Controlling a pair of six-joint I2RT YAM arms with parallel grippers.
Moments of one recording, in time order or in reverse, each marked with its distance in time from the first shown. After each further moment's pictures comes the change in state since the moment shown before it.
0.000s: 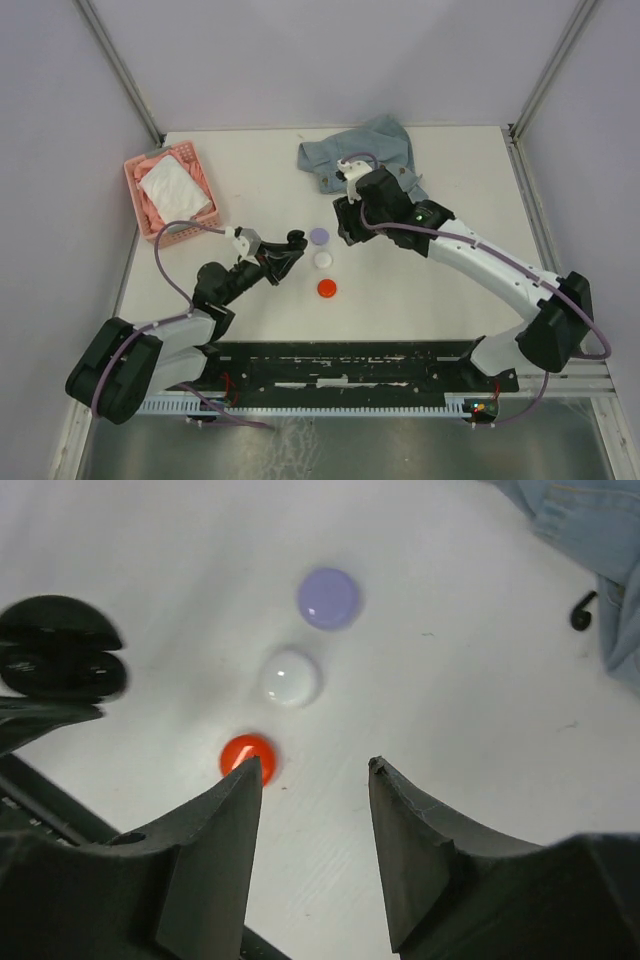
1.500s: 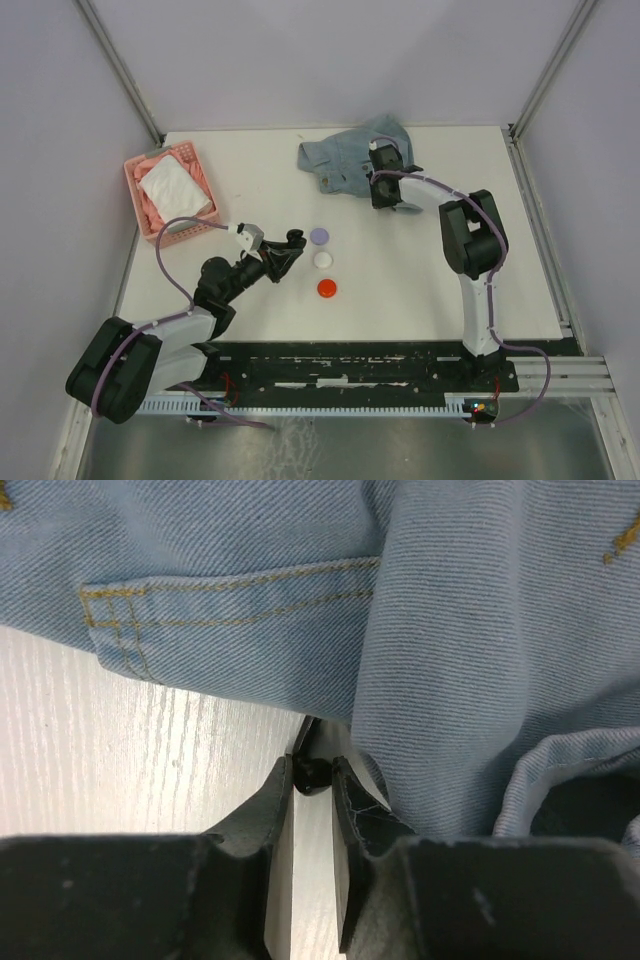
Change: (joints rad) left arm 0.000 0.003 0.036 -0.127 -0.062 0.000; right arm -0.414 0.752 0.301 0.141 0.103 -0.010
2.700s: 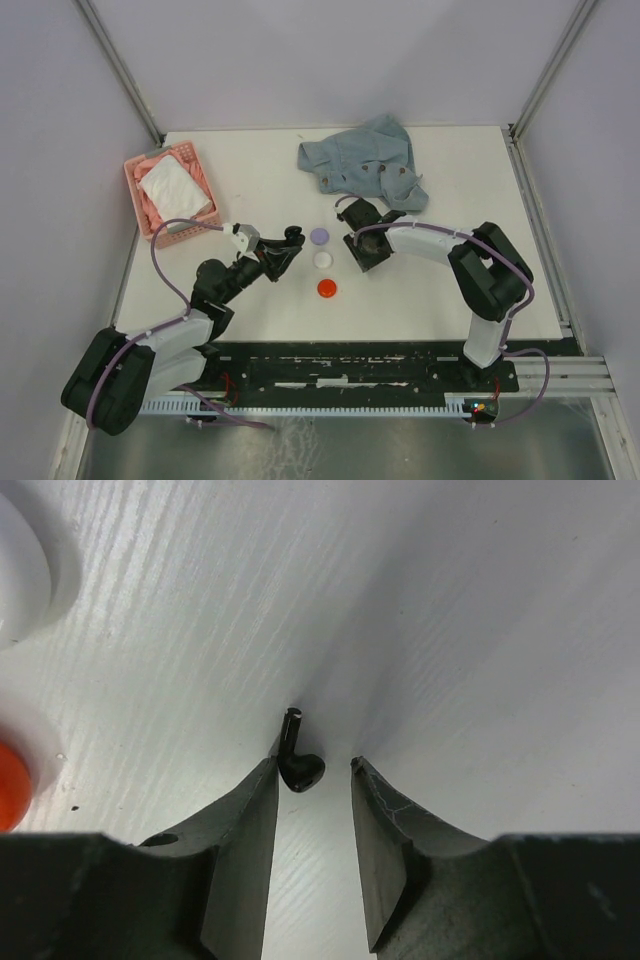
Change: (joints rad) left arm 0.000 -0.069 0.000 -0.004 0.001 0.003; right arm 0.302 -0.344 -0.450 -0.124 -0.030 -0.069
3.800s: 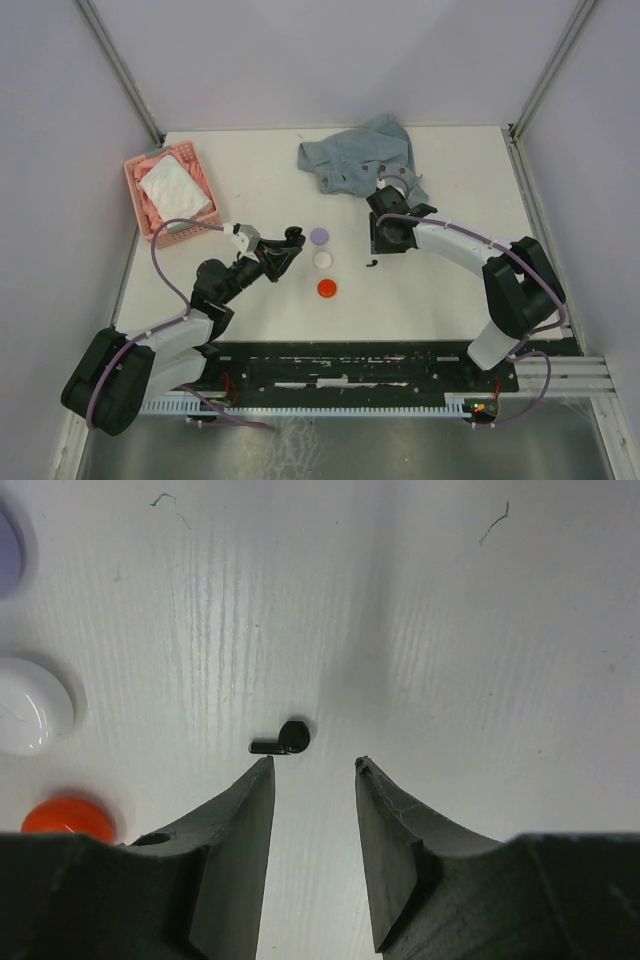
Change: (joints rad) left arm 0.000 0.000 0.000 -0.003 0.007 0.000; right arm -0.108 -0.182 -0.052 -0.006 0.068 0.328
